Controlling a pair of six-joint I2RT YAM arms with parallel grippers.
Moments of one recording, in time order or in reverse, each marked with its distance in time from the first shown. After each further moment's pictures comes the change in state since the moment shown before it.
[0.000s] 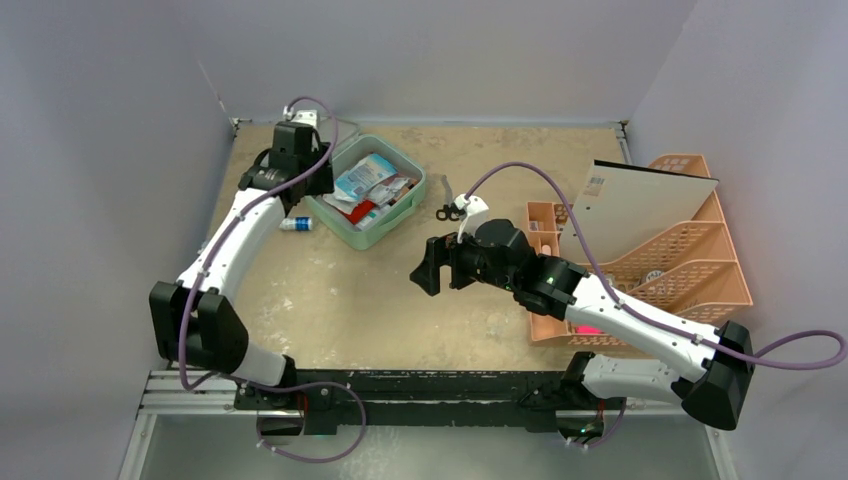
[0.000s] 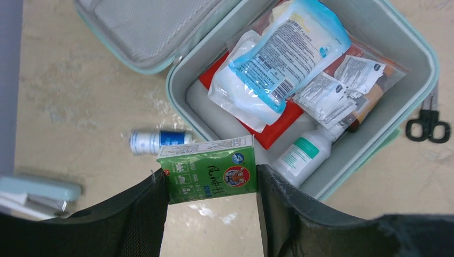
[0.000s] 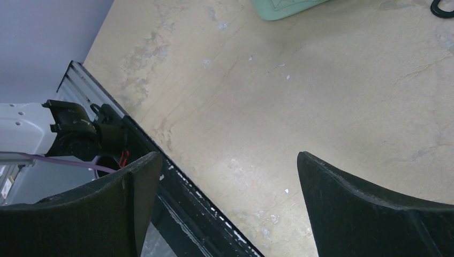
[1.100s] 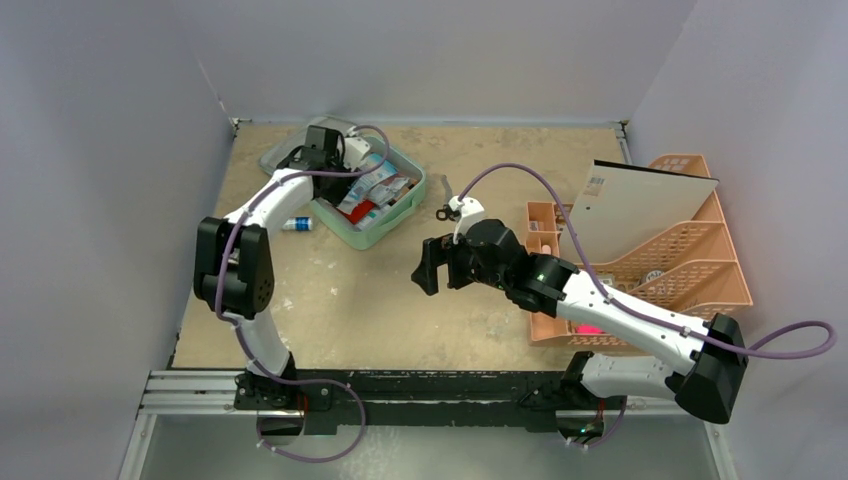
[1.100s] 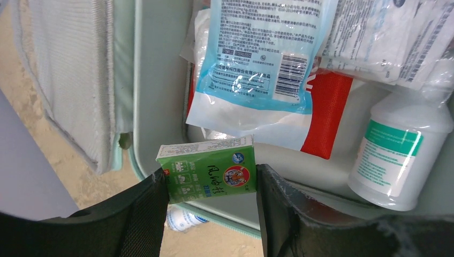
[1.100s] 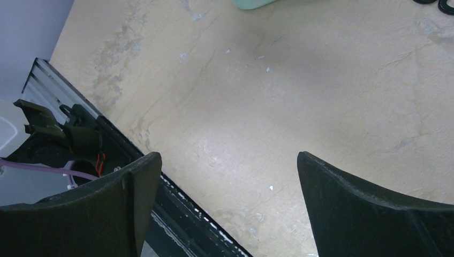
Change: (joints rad) left arm -0.003 0.351 0.069 0.120 0.134 0.692; right arm 0.000 0.051 0.002 -0.023 0.047 -0.014
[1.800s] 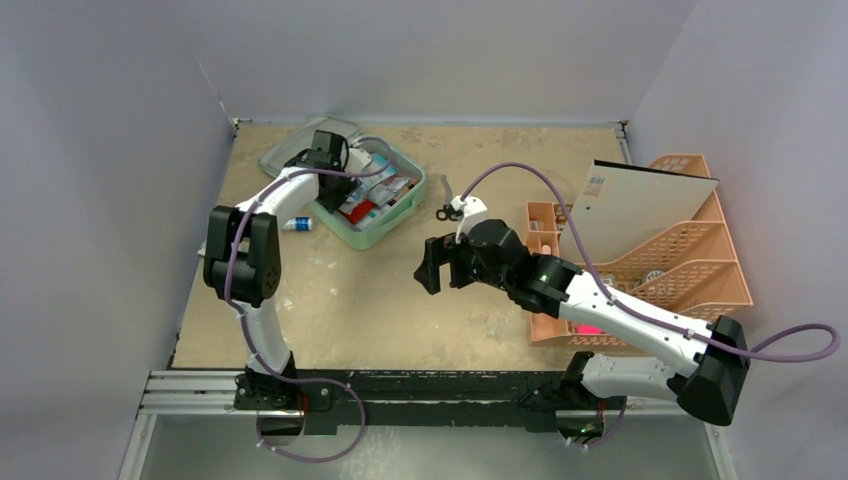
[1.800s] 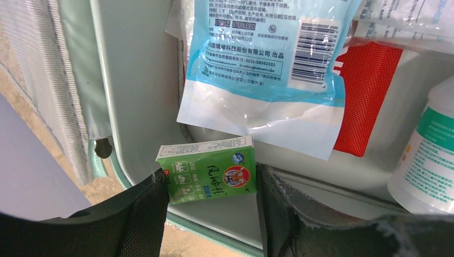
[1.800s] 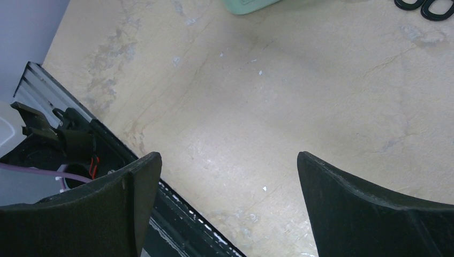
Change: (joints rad) left arm 0.006 0.101 0.018 -0.032 -0.073 0.087; right arm 0.000 -0.016 0.000 -0.009 0.027 -0.016
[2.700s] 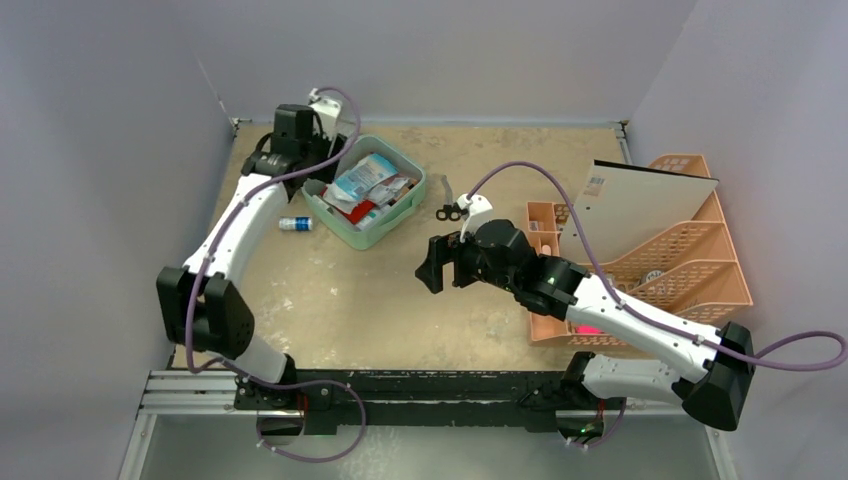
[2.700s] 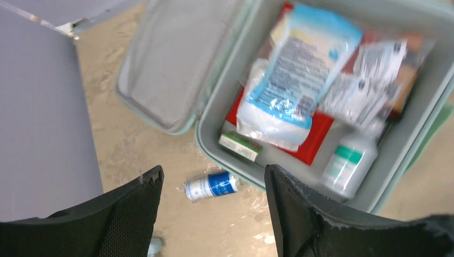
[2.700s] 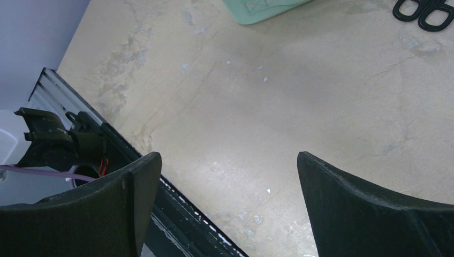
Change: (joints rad) left arm 0.000 -0.304 0.045 -0.053 0.029 -0.274; right arm 0.000 -0.040 0.000 0.001 0.000 0.001
